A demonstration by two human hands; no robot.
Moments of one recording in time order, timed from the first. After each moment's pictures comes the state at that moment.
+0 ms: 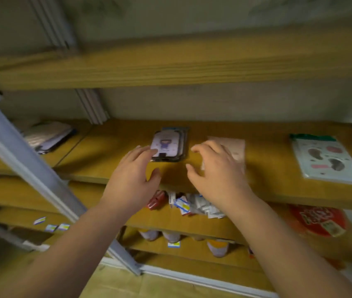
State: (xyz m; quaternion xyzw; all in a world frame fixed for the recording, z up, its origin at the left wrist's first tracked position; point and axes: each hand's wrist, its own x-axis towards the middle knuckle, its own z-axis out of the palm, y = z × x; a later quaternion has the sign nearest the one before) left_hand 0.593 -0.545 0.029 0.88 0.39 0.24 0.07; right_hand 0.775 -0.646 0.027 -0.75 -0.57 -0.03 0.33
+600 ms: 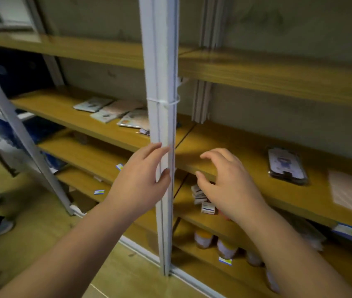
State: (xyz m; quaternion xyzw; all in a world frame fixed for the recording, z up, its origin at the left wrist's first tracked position) left_hand 0.311 -0.468 0.044 0.83 0.47 0.30 0.06; right_hand 0.512 -0.524 0.051 -0.67 -0.67 -0.01 0.30
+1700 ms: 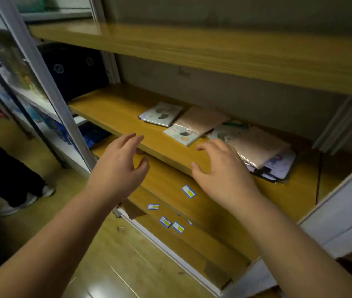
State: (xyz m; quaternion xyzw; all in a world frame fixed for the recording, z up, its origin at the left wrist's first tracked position) left_hand 0.055 -0.191 0.024 0.76 0.60 0.24 -0.01; right_hand 0.291 -0.228 0.034 -0.63 -0.71 0.06 0.31
